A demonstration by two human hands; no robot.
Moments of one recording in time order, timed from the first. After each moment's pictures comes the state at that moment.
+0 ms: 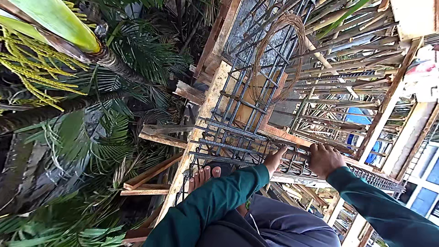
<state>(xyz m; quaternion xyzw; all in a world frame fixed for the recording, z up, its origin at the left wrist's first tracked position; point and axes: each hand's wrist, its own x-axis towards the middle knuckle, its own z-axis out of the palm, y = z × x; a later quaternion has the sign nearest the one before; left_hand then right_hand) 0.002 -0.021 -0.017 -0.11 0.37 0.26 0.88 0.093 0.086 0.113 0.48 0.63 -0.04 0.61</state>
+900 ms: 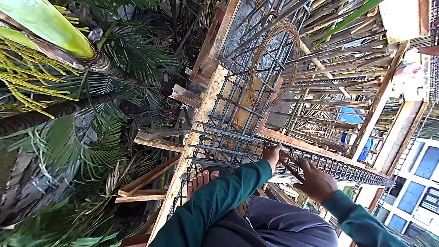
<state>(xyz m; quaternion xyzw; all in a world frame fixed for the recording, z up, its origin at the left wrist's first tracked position) 0.004 0.014 -0.018 -0.28 0.38 0.29 0.83 0.070 0.040 0.138 0.58 0.56 -0.18 0.57</state>
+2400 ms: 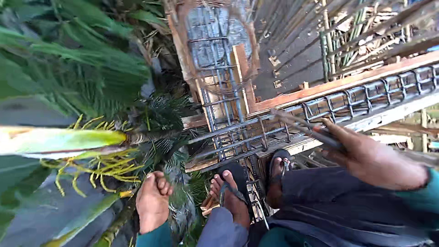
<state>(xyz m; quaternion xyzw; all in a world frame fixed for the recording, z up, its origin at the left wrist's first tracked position) -0.279 -0.120 0.022 0.08 0.76 0.40 0.50 0.177 -0.038 0.177 0.66 0.64 -0.35 0.14</state>
